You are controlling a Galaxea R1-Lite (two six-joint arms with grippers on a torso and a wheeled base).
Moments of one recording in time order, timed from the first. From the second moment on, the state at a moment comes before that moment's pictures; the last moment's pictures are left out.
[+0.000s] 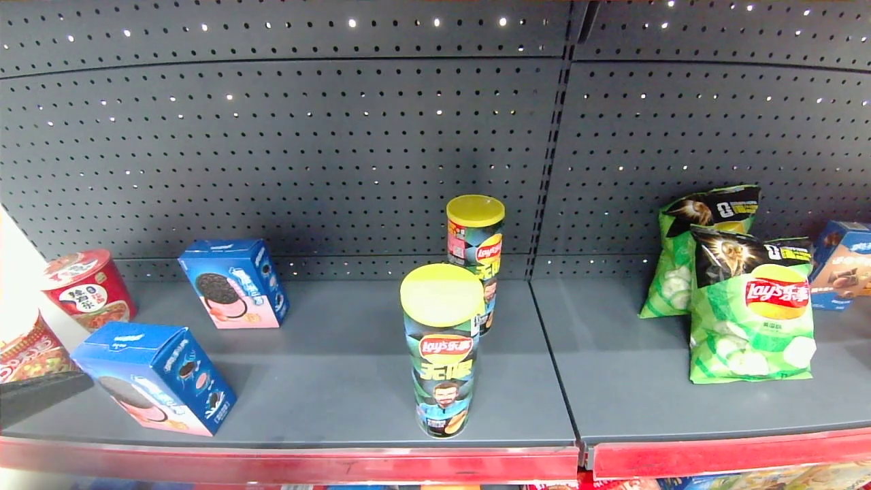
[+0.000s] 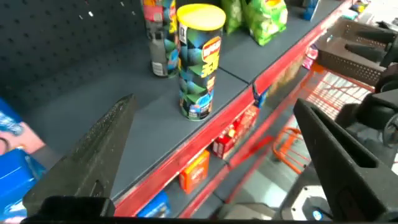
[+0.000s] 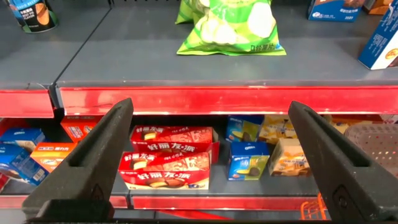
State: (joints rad) left arm -0.34 0.67 -0.56 -0.04 -0.49 0.03; right arm 0.00 0.00 0.00 0.00 0.01 0.00
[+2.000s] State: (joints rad) left arm -0.30 1.24 -0.12 -1.04 -0.35 0.25; right arm 0.00 0.00 0.00 0.00 0.01 0.00
